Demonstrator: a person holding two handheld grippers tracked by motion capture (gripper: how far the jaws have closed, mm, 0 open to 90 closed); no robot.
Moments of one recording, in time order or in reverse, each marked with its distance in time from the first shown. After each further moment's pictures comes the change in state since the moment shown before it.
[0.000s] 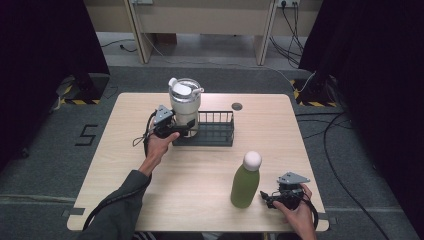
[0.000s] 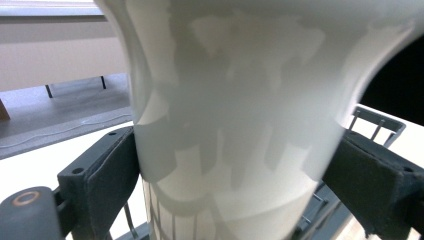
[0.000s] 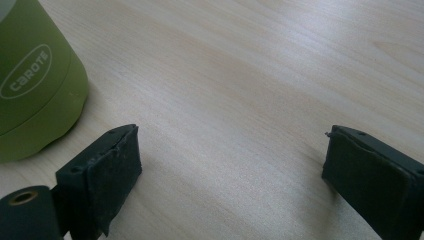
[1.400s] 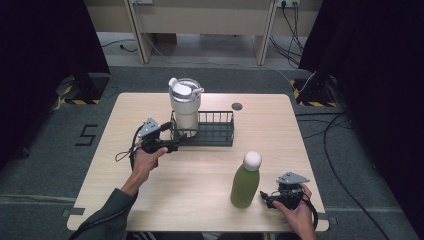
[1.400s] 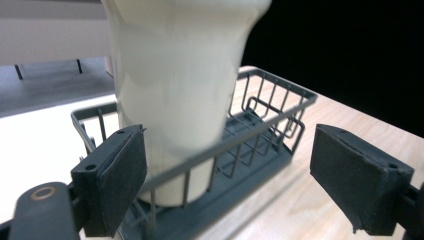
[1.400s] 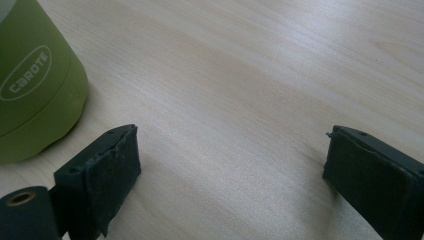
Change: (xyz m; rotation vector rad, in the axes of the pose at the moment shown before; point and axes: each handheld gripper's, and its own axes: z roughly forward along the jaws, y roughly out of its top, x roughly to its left) left arm -0.019 -0.008 -0.063 0.043 -0.078 -0.054; right arm 0.000 0.000 0.001 -0.002 -0.002 -0.003
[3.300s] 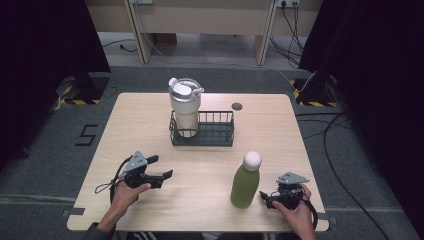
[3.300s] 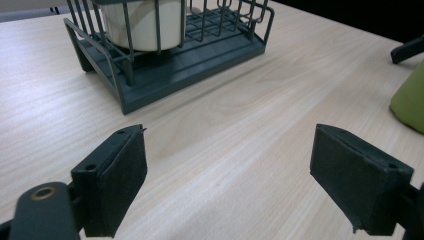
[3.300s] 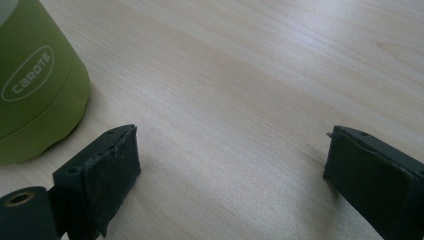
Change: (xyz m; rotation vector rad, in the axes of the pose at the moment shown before) left arm -0.017 -0.071 -0.074 0.181 -0.031 0.049; right arm 0.001 0.000 0.000 0.002 0.000 0.000
